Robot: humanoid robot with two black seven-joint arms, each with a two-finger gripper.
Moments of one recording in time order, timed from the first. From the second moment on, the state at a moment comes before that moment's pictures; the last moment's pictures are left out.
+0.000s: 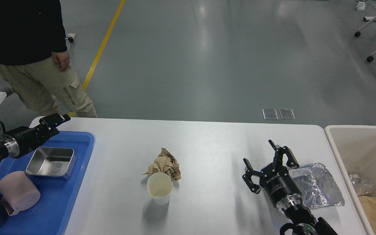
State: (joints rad) left arm -0.83 0.41 0.14 -0.10 0.54 -0.46 -0.71; right arm -0.09 -0.02 1.30 1.37 -0.42 0.20 0.15
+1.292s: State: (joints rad) left arm -0.78 0.24 -0.68 -0.10 0.24 -0.66 -0.67; right arm -0.07 -0.02 1.30 1.29 -0.49 0.19 0.15
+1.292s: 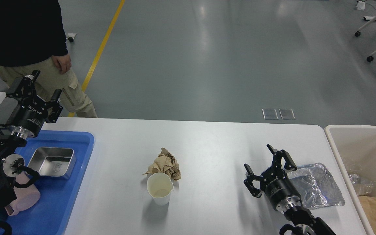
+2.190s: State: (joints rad) left arm -0.86 0.29 -0.38 -0.52 0.22 -0.53 -0.44; right arm -0.07 -0.02 1.30 1.30 -0.51 0.18 0.15
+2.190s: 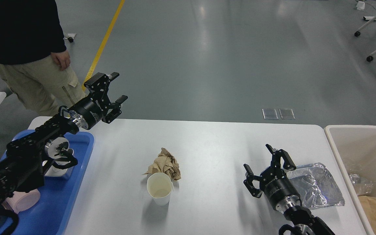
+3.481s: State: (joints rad) left arm -0.21 0.26 -1.31 -0.92 1.02 -0.46 -0.37; right arm -0.05 -0.07 1.26 1.30 -0.51 0.18 0.15
